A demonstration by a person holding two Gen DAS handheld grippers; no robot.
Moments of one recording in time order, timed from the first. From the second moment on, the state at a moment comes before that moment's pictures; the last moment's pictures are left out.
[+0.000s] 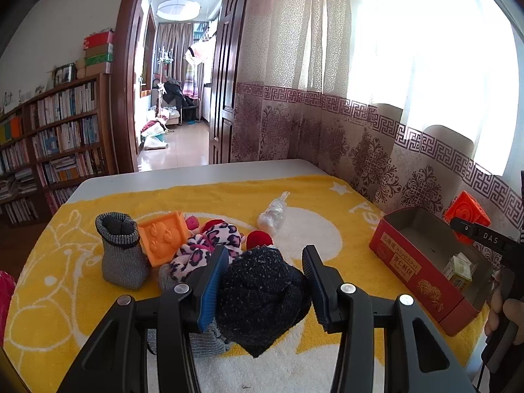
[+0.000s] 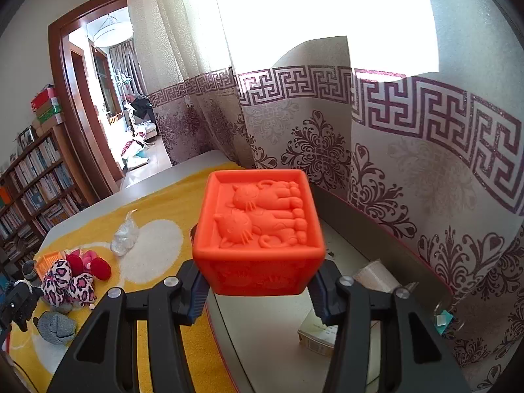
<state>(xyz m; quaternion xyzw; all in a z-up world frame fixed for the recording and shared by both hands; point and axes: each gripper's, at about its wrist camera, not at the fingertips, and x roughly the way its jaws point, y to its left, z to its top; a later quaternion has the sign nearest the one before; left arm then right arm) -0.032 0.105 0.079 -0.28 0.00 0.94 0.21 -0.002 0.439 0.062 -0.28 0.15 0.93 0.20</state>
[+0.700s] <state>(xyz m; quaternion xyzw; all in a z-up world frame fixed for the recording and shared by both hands) -0.026 0.227 0.102 -0.28 0.05 0.91 0.31 0.000 0.497 0.058 -0.28 0.18 0.92 0.22</state>
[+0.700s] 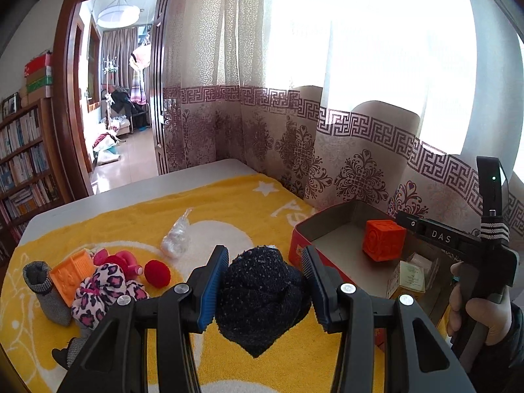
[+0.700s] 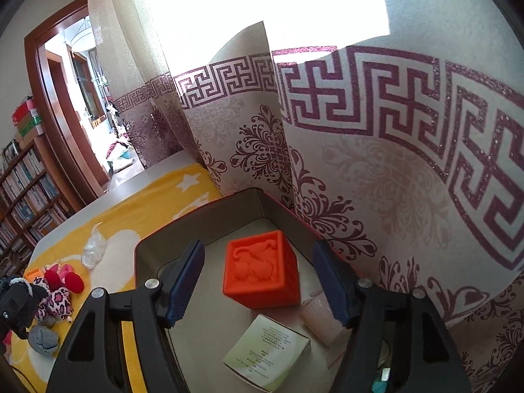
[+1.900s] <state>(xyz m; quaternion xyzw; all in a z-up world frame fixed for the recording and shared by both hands) -0.057 0.312 0.084 -0.33 0.00 0.85 0.40 0.012 0.510 0.068 -0.24 0.20 0.92 0.24</state>
